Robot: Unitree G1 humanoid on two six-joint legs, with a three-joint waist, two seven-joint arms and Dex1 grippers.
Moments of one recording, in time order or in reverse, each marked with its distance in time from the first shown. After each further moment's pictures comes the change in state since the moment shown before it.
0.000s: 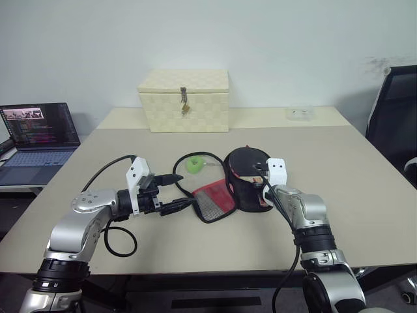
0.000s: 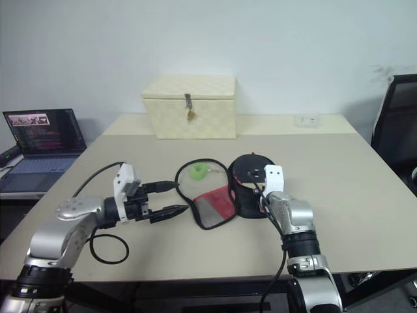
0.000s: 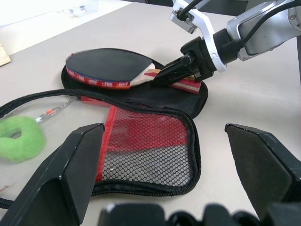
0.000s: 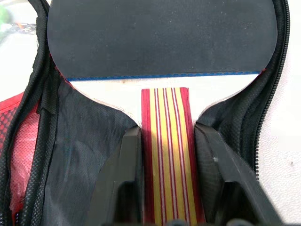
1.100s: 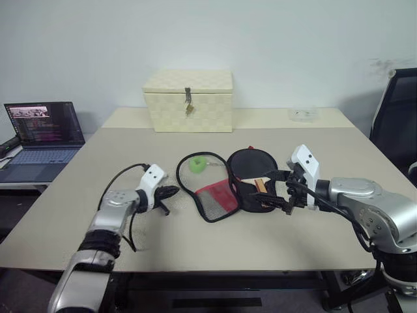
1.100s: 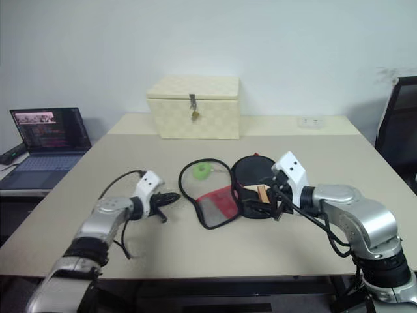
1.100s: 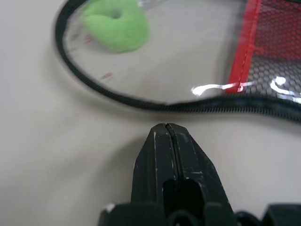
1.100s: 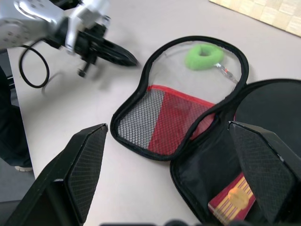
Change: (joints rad) left arm -0.332 -0.182 -0.156 0.833 0.407 -0.353 0.219; right arm 0.187 -0.601 0.137 -0.707 0.367 0.129 0.704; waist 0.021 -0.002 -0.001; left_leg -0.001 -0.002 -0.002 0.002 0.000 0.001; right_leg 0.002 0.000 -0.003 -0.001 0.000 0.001
